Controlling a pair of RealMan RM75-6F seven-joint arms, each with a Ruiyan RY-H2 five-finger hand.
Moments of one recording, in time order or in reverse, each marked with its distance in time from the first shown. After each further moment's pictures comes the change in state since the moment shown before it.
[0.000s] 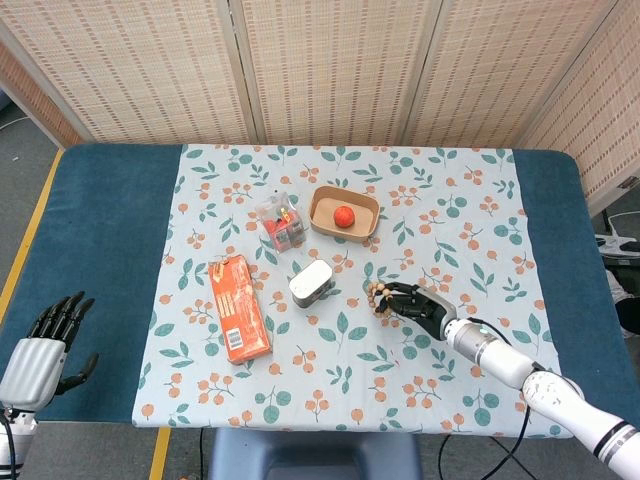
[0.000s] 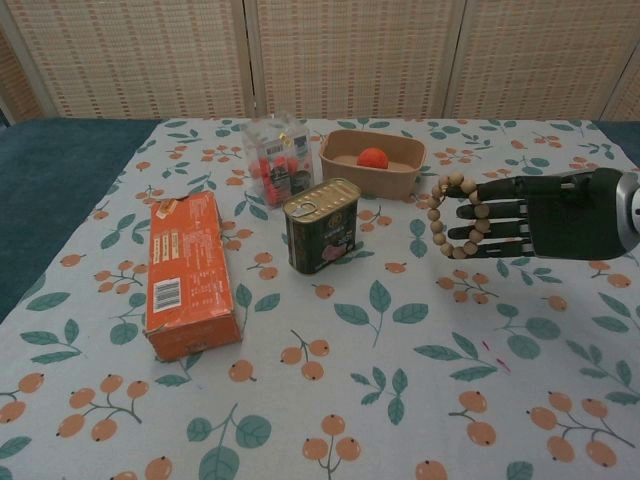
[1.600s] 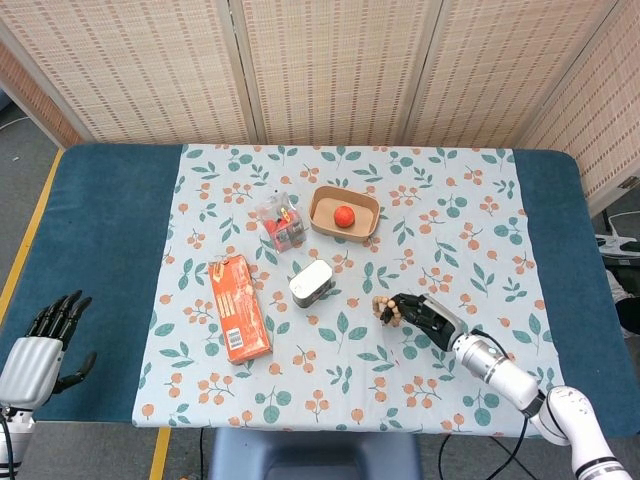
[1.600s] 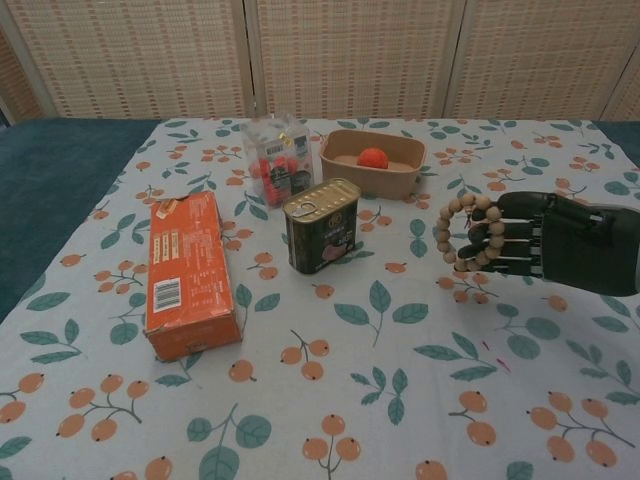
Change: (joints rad) left arm -0.002 0.004 -0.002 0.005 -0.010 -0.005 -0.019; right arm -0.205 -0.268 0.221 0.250 0.460 -0.329 -0.896
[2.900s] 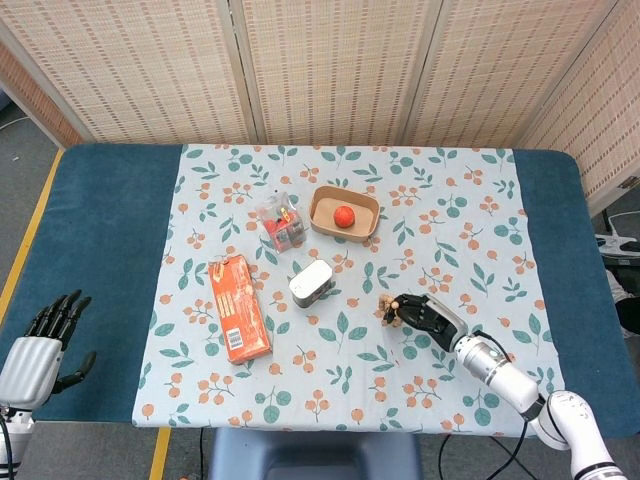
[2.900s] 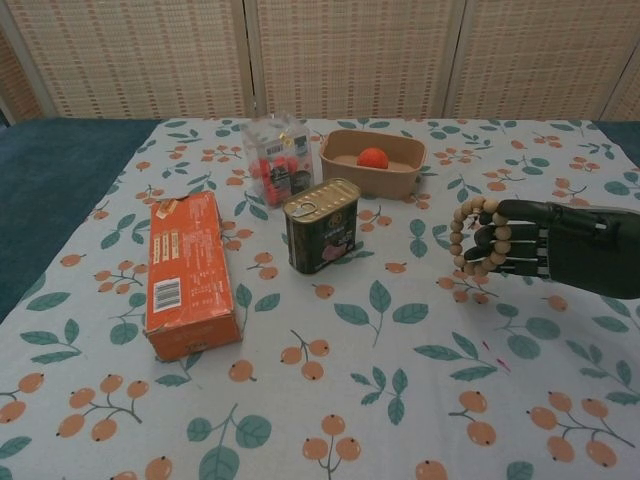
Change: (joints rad) left arm 0.002 -0.003 0.000 0.009 0.010 0.013 -0.008; right arm -0.026 -0.019 0.011 -0.002 0.012 0.018 -0.081
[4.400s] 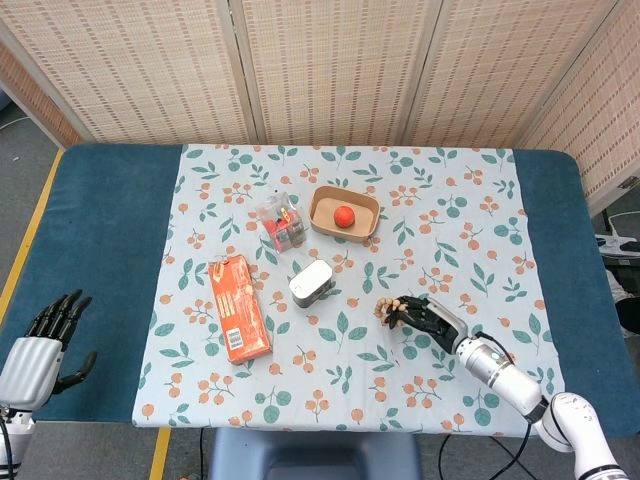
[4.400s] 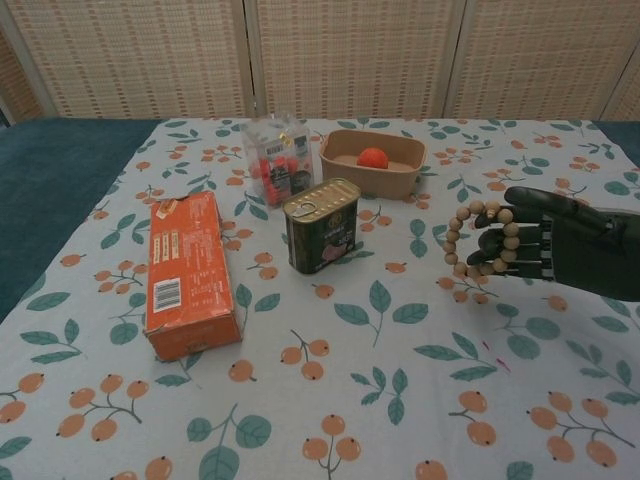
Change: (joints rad) left arm 0.002 -0.001 0.000 0.001 0.007 0.010 -0.004; right arm -0.011 0.011 -0.001 -0.006 0.000 -0.018 -0.041
